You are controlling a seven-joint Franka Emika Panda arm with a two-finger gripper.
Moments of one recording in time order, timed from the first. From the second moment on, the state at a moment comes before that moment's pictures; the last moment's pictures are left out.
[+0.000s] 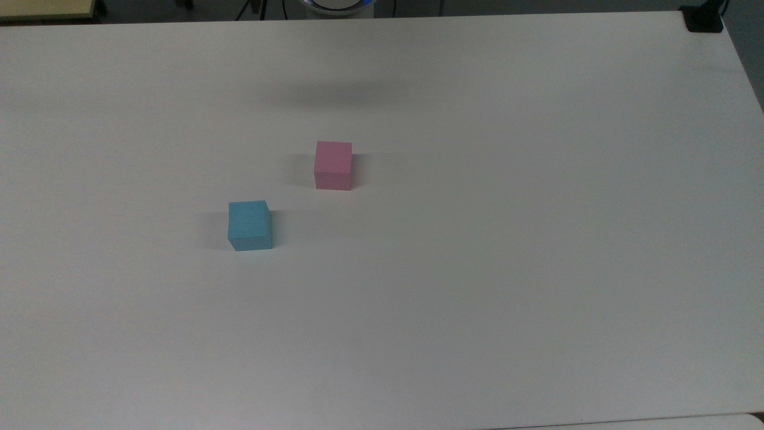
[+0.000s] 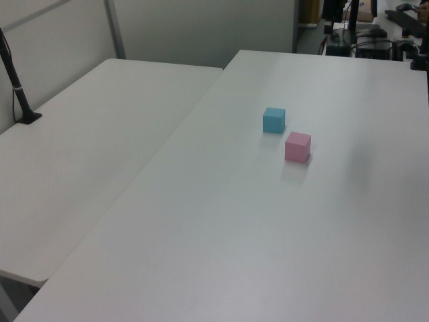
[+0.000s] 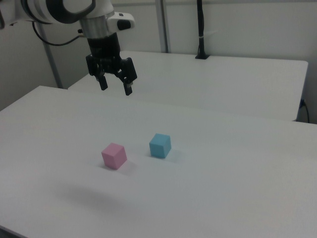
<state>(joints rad) -0.03 -0.01 -0.11 -1.56 -0.03 1.59 -0.10</state>
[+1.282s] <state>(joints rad) -0.09 0.08 -0.12 -1.61 -0.06 1.69 -0.34</state>
